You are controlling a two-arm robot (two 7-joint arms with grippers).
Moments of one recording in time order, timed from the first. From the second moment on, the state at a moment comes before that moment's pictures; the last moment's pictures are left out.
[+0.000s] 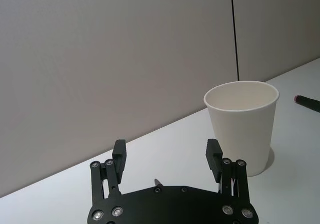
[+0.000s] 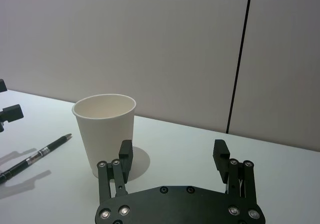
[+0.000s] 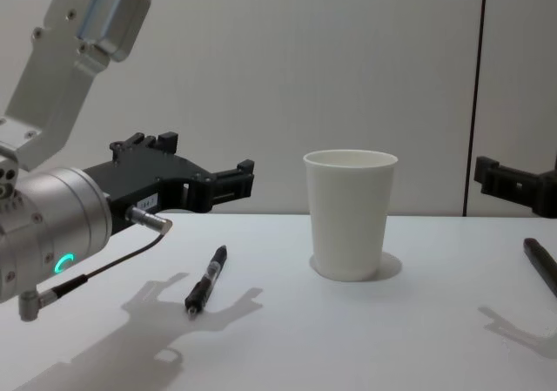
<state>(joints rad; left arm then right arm) -0.24 0.38 0.45 -1.63 -0.20 0.01 -0.01 -0.01 0.34 -0.23 -1.77 0.29 0.03 0.07</state>
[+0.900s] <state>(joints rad) -0.24 0.38 0.45 -1.63 -0.20 0.01 -0.01 -0.01 0.34 -0.23 -1.77 0.29 0.03 0.07</state>
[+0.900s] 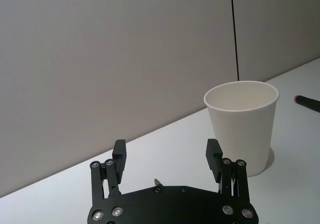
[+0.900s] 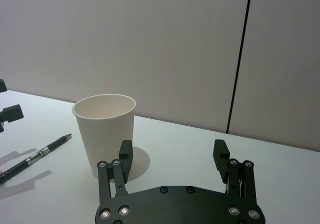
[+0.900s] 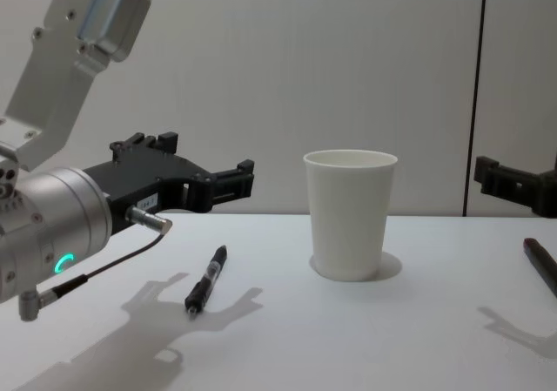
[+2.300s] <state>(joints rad) -0.24 0.38 0.45 -1.63 -0.20 0.01 -0.01 0.32 0.26 -0.21 -1.67 0.25 0.70 -0.11</state>
